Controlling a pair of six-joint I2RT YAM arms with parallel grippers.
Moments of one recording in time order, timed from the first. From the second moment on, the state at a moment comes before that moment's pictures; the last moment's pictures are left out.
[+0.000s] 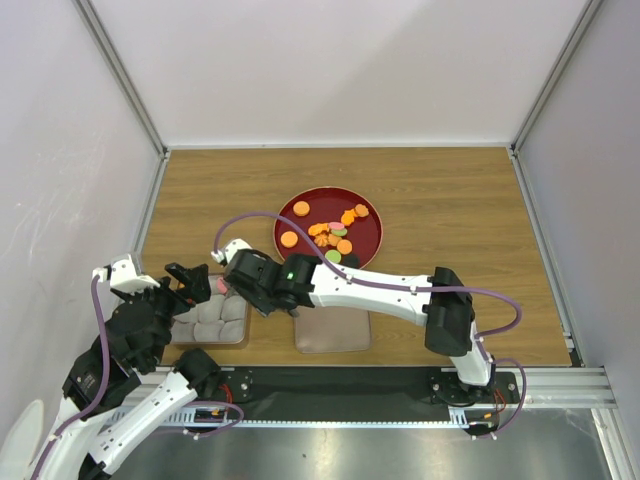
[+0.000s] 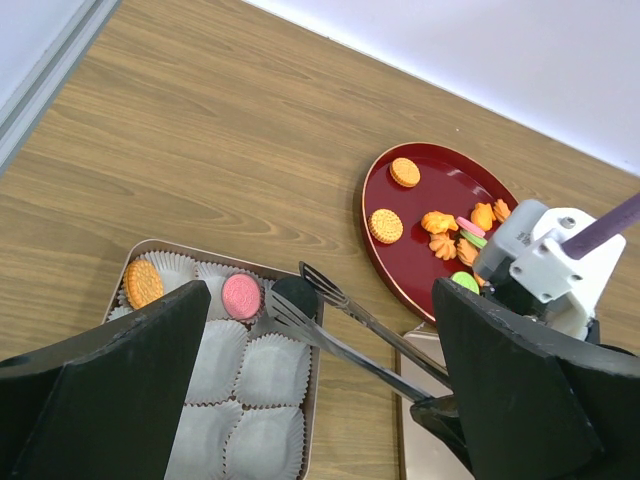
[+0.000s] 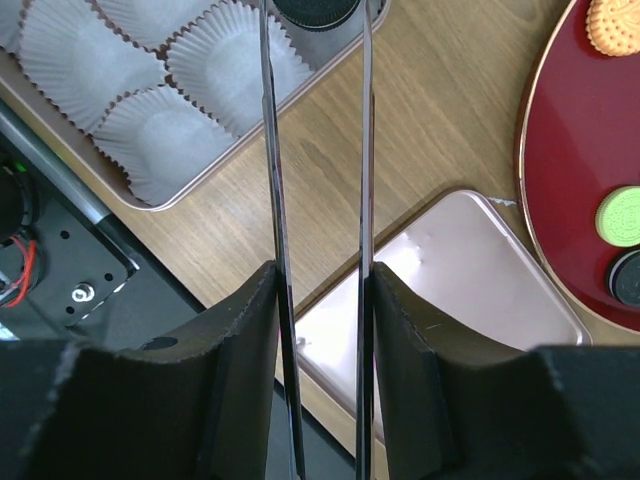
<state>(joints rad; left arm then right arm) -0.70 0.21 0.83 -0.88 -0.73 -0.56 1.31 2.02 1.89 -0.81 0.28 0.28</state>
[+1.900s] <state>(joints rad) -0.70 0.21 0.83 -0.88 -0.73 -0.55 1.06 1.58 1.37 -0.81 0.39 0.37</state>
